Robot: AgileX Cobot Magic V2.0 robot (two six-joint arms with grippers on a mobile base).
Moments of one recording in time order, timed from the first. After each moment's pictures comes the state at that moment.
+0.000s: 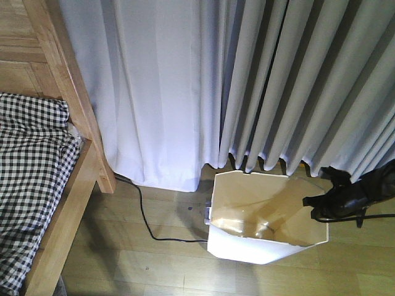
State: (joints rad) left arm 0.07 -0.02 0.03 0.04 0.12 -0.05; right arm -0.33 2.81 -1.43 1.01 0.39 -1.18
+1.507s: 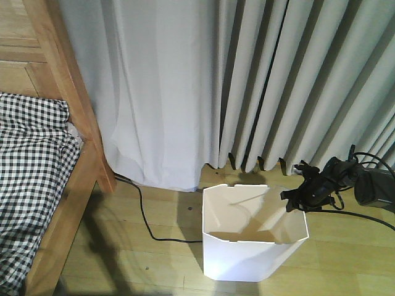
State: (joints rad) left arm 0.07 -0.02 0.03 0.04 0.12 -0.05; right arm -0.21 3.22 -2.19 0.39 0.69 -0.48
